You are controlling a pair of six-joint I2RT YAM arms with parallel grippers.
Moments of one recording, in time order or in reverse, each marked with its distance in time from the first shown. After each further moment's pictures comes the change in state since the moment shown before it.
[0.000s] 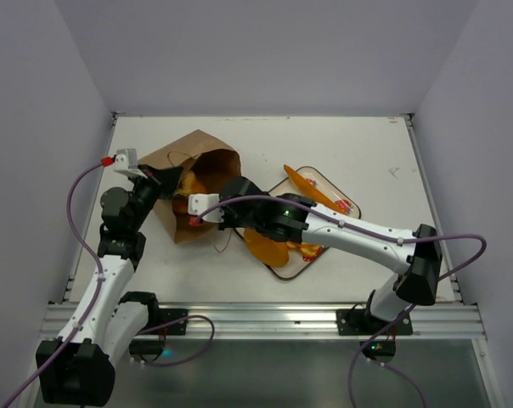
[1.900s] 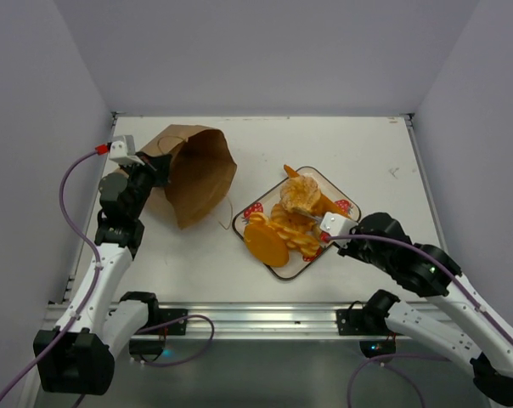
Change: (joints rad) left arm 0.000 0.085 0.125 -0.074 -0.160 0.137; right arm -0.380 -0.976 -0.623 -0.423 -0.072 0.094
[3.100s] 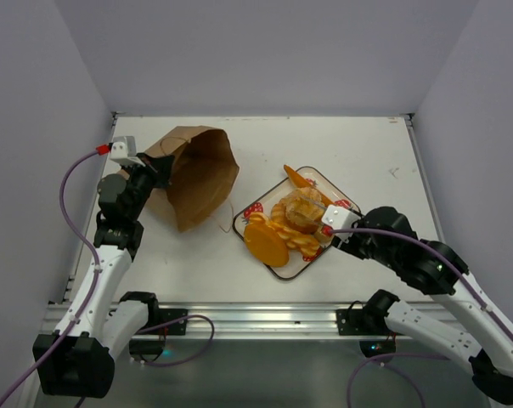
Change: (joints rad) left arm 0.000 -0.021 0.000 -0.010 0.050 0.000; right arm -0.015 0.026 0.071 -0.006 -0.043 0.026
